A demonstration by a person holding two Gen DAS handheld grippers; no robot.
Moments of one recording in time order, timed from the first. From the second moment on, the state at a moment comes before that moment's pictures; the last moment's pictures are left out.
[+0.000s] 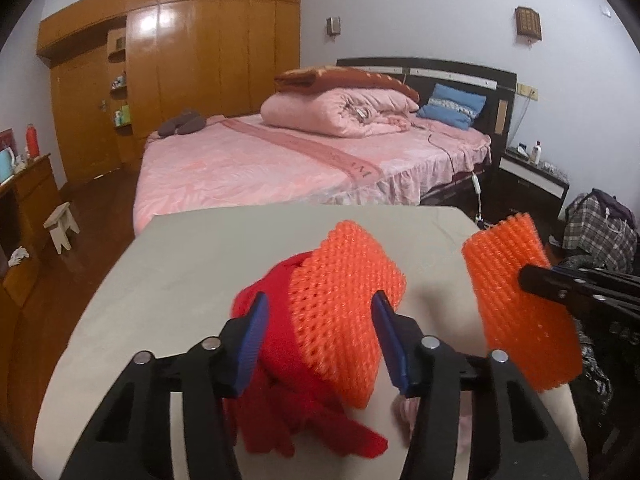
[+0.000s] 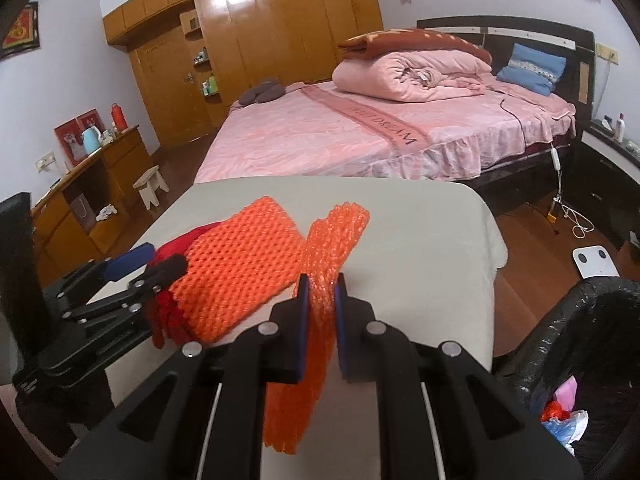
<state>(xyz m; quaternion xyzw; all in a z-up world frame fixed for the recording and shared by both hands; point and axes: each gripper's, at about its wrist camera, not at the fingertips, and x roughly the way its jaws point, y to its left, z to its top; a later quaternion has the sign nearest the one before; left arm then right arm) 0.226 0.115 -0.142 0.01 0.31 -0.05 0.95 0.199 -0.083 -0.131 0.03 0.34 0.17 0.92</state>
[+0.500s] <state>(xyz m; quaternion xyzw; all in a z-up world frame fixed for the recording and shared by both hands) 0.230 0.092 -0.159 0.01 0.33 -0.08 0.94 0.201 -0.091 -0.140 0.04 0.35 0.16 0.92</state>
